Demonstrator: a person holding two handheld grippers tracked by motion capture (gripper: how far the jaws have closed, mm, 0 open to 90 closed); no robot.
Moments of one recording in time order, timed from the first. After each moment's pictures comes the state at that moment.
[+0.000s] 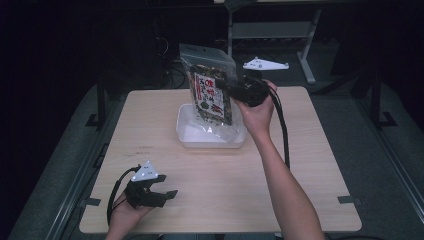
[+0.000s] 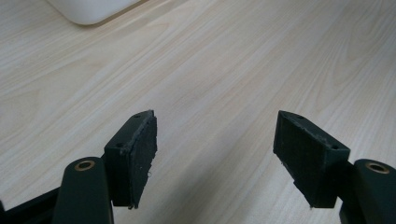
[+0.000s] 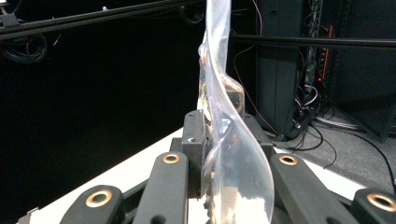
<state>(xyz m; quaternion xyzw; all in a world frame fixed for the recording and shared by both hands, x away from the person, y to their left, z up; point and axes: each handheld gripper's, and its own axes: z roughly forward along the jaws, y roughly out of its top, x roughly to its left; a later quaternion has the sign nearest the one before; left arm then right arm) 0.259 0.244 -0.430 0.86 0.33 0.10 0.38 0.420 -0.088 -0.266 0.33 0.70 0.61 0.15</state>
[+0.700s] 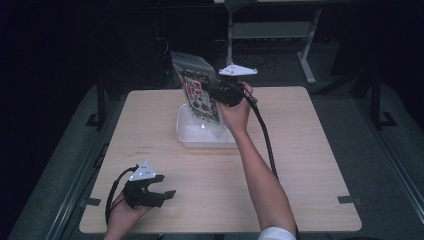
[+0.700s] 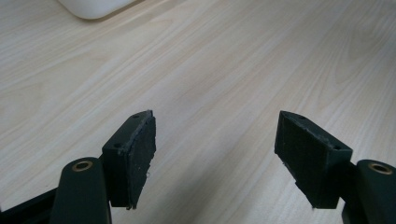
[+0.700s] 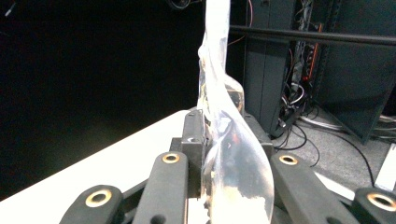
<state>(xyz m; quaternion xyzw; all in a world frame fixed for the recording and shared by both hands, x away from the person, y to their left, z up) 0.260 0.251 -0.431 0.86 0.33 0.09 0.38 0.466 -0.041 -0.318 0.33 0.71 0.59 0.19</state>
